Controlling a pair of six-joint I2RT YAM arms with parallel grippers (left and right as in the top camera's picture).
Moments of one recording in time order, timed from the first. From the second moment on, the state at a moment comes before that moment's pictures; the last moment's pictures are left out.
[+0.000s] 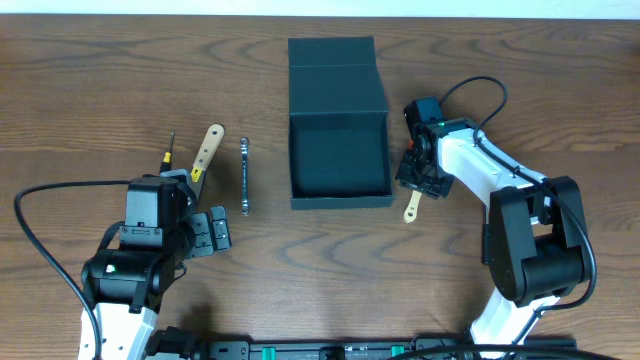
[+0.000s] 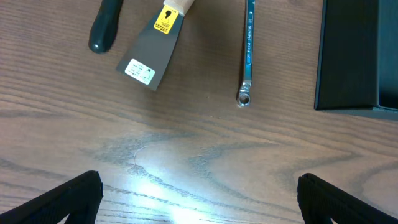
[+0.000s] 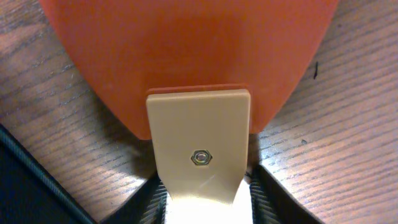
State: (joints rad) left arm -0.10 0.89 0.78 -0.96 0.01 -0.25; right arm 0.24 1.92 1.19 -0.78 0.06 0.67
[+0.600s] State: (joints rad) left arm -0.10 0.89 0.78 -0.96 0.01 -0.25; right arm 0.24 1.92 1.20 -0.77 0.04 0.67
